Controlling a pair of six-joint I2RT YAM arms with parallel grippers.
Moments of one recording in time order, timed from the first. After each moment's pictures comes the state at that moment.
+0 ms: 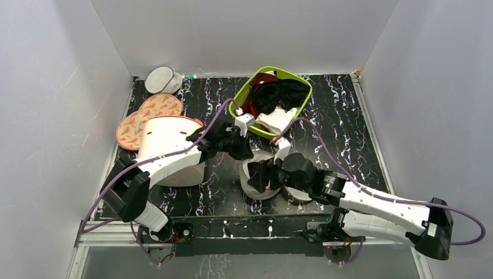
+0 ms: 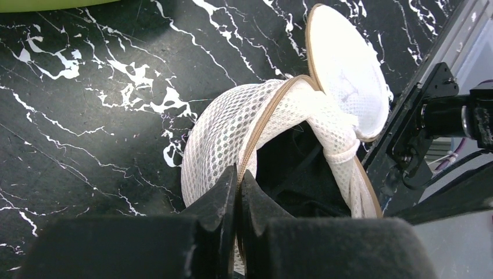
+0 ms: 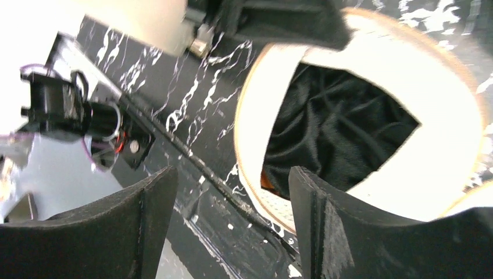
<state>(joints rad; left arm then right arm) -0.72 1.52 0.98 -0.19 0.39 -0.24 1.05 0.91 0.63 -0.21 0.05 0.62</state>
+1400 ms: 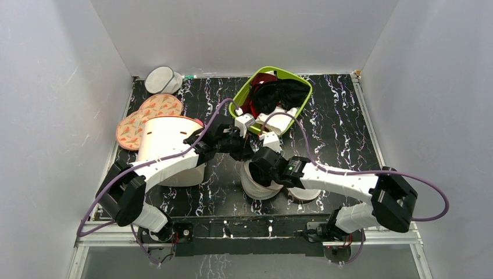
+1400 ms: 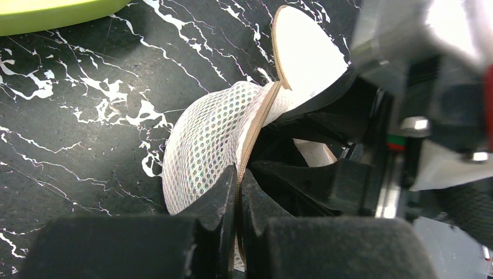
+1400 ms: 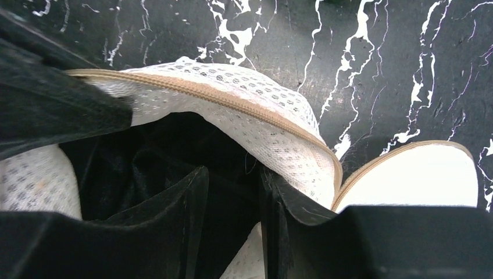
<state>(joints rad) -0.72 1.47 0.93 -0.10 0.46 -0.25 1.01 1.33 0.83 -0.44 0.47 0.59</state>
